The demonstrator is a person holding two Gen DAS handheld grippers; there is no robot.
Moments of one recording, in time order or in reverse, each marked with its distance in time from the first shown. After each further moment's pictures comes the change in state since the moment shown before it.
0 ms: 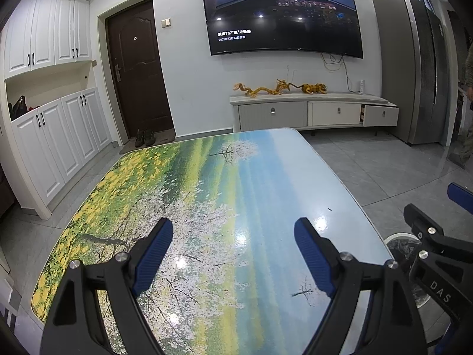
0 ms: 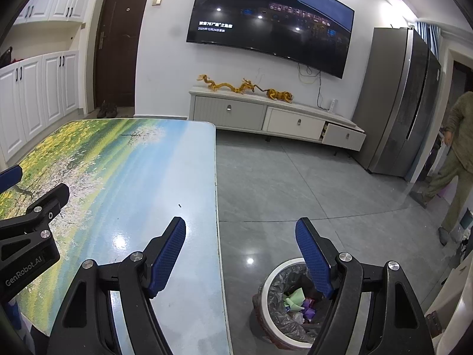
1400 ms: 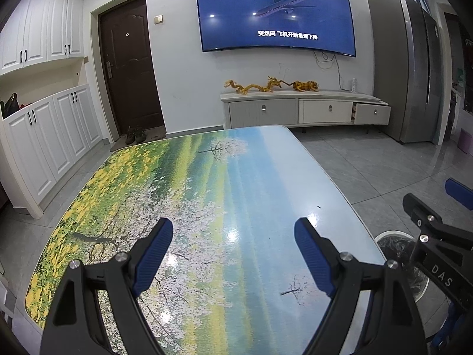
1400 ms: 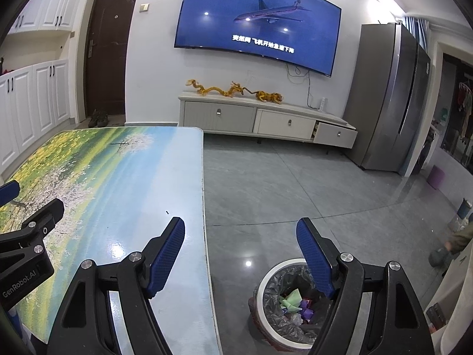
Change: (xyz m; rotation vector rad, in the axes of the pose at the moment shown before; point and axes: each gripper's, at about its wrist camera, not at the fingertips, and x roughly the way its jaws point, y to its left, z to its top) left arm 0.003 -0.004 0.000 -0.001 0.016 -0.051; right arm 0.003 -0.011 0.002 0.047 -0.017 -0.031
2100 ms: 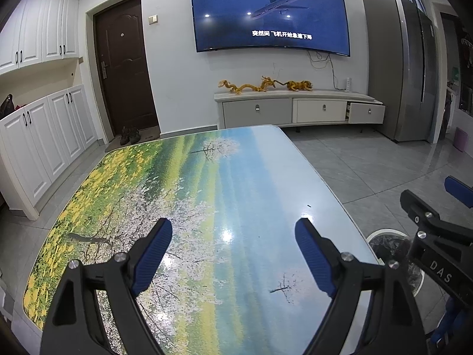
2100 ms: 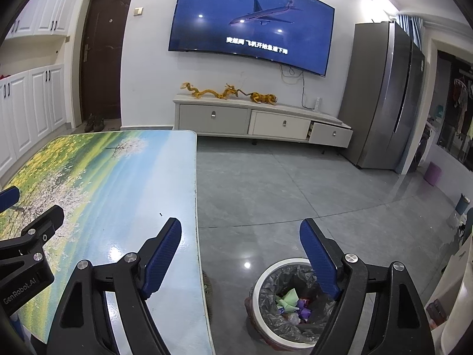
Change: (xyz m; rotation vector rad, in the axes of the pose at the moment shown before) left arm -0.003 -0.006 0.000 0.007 0.003 -0.028; right arm -0.001 -0.008 0.000 0.025 -0.009 -0.016
